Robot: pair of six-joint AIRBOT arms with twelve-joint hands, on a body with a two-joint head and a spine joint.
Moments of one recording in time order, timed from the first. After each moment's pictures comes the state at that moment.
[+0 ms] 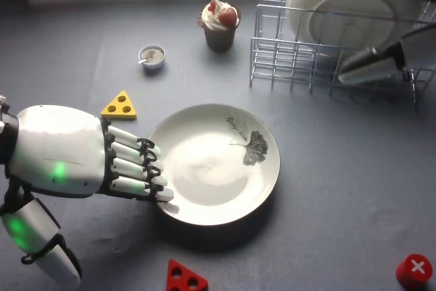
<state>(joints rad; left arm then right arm) 0.57 -0.98 1.35 1.54 -0.81 0.00 -0.33 -0.94 1.26 -0.69 0.87 -0.54</state>
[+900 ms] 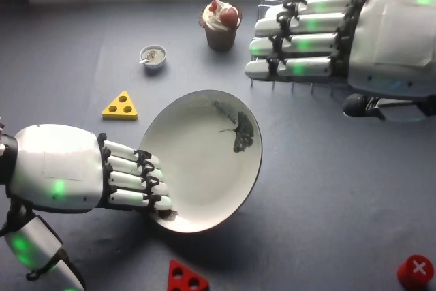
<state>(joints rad) 0.67 -0.99 1.34 1.55 -0.78 0.00 -0.43 -0.99 1.18 -0.83 0.75 -0.68</state>
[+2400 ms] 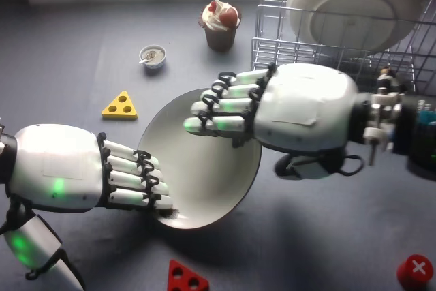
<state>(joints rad) 0.67 -1.00 1.35 1.54 -0.79 0.00 -0.51 -1.26 1.22 -0.53 0.56 -0.82</state>
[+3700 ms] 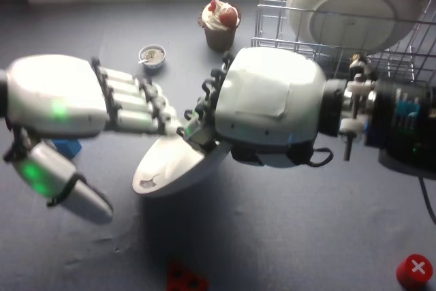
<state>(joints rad) 0.53 -0.98 1.40 1.27 -0.82 0.00 -0.41 -1.26 1.14 -0.57 0.59 -0.80</state>
